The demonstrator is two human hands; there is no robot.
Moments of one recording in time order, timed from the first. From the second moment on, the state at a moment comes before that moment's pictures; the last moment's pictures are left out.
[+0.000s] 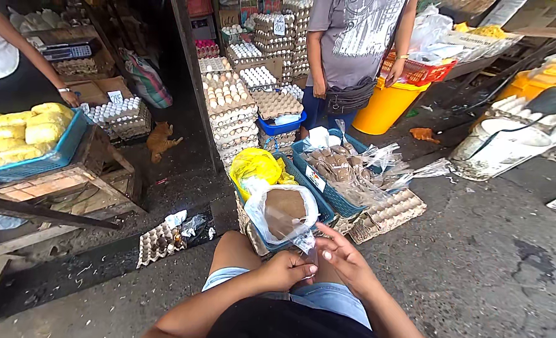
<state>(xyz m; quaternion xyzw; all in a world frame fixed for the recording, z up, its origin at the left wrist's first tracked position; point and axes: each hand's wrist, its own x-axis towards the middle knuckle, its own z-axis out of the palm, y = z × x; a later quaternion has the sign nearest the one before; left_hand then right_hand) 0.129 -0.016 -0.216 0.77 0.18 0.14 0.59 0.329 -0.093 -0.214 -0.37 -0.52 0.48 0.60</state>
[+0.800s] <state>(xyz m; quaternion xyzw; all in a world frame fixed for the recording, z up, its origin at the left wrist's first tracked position) 0.106 -0.009 -0.227 0.79 0.23 0.11 0.55 0.333 -0.070 -0.187 -0.40 -0.17 0.47 0.77</state>
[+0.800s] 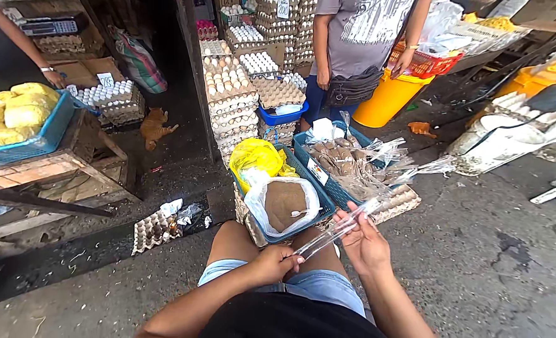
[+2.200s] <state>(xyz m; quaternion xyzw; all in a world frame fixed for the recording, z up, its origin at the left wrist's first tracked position) 0.109 0.020 -0.218 0.82 0.23 0.07 0.51 0.379 -0.083 -0.200 -0.50 -0.47 0.34 0.64</state>
